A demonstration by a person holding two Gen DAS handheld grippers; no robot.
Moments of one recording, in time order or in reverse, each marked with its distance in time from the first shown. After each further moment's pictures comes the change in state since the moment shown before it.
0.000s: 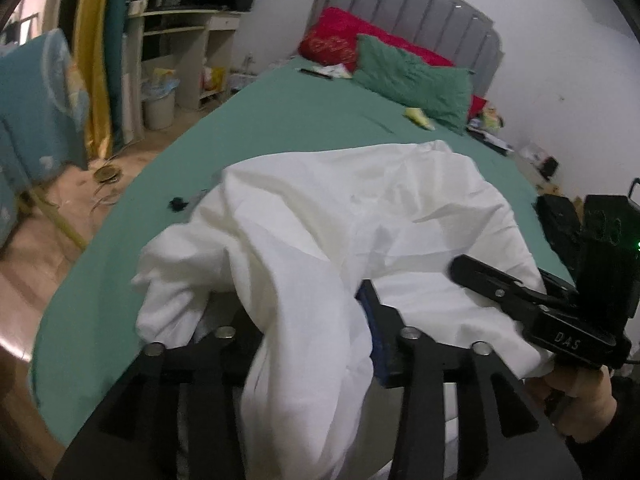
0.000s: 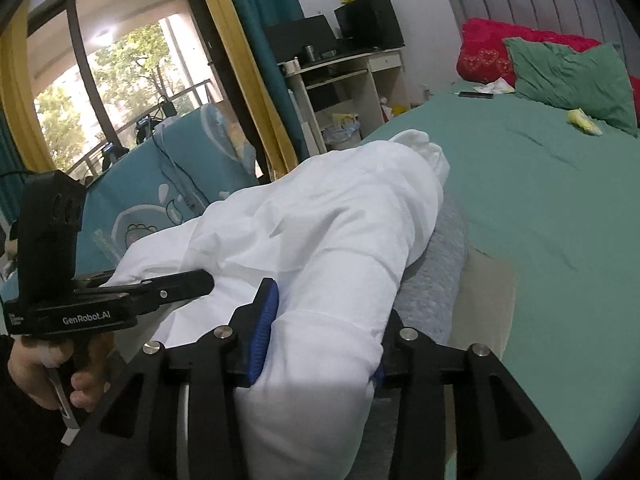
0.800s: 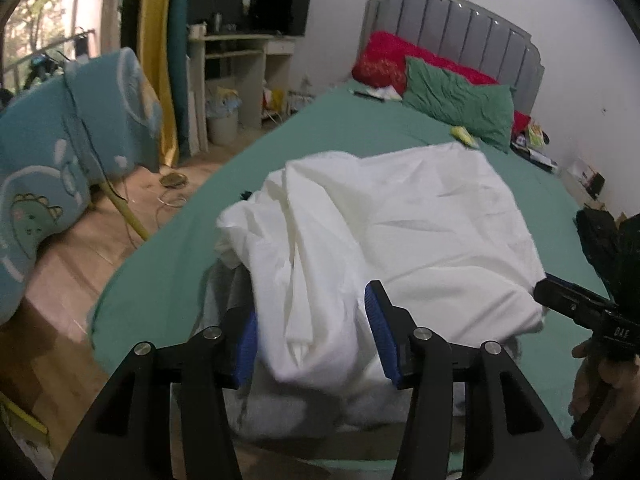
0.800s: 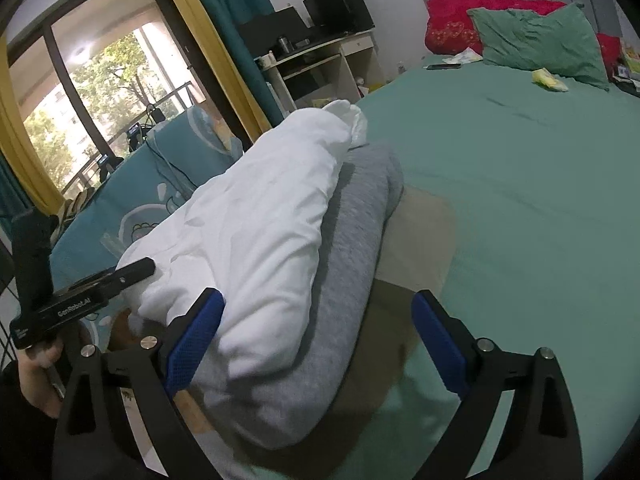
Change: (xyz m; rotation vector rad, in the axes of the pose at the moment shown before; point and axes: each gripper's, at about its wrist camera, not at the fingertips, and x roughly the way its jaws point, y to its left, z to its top) left arm -0.073 -0.026 -0.045 -0.040 -0.109 0.225; right arm -0.060 -0.026 -0.025 0.109 0.056 -0.020
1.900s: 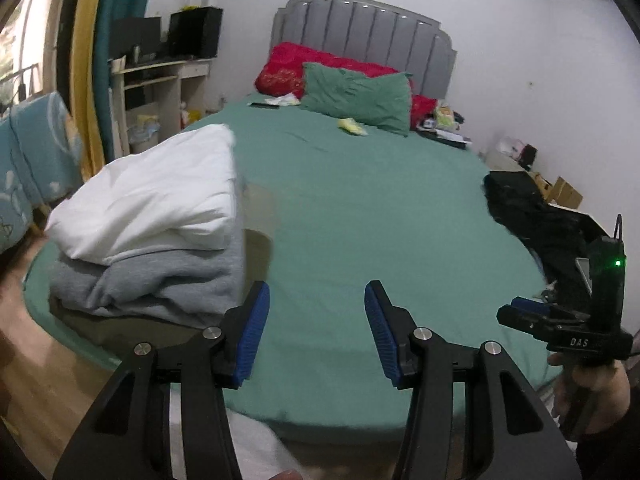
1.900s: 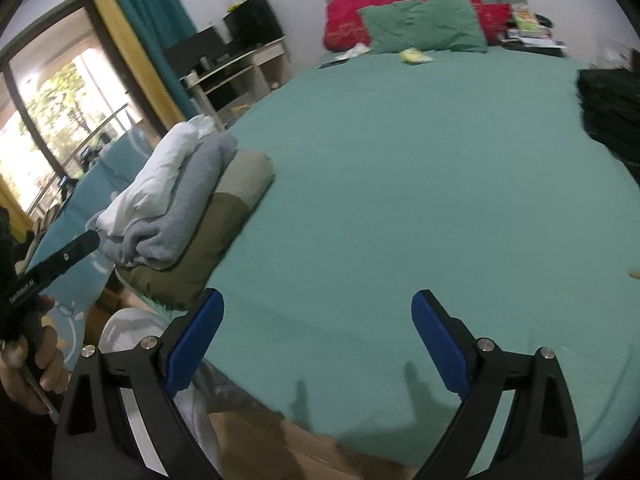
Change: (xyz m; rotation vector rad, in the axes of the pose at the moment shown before) left arm -0.096 -0.228 -0.091 0.127 -0.049 -0.219; right arm -0.204 -0.117 -0.114 0.162 -0.015 -0.222
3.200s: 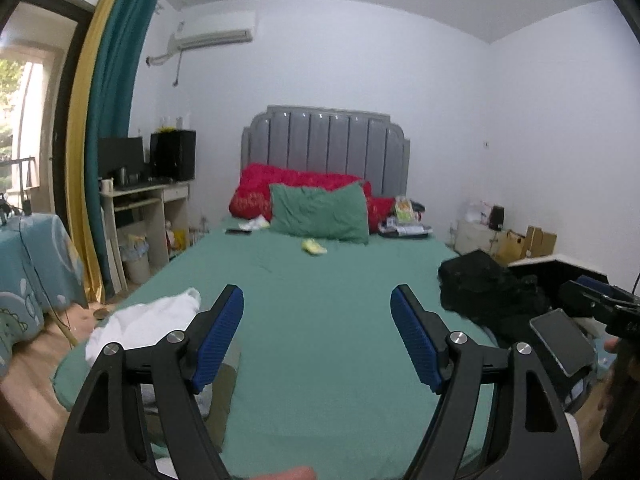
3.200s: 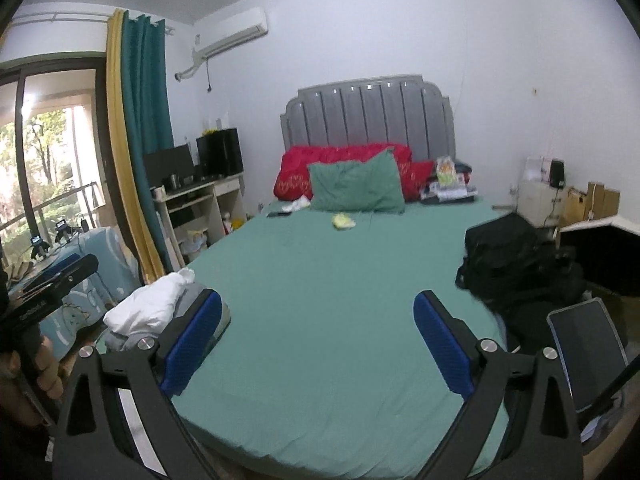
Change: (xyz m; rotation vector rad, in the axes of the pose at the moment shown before) left arm -0.148 -0.111 0.066 0.130 -0.401 -0.020; right arm -0.253 0.045 0.027 -0.111 -0.512 -0.264
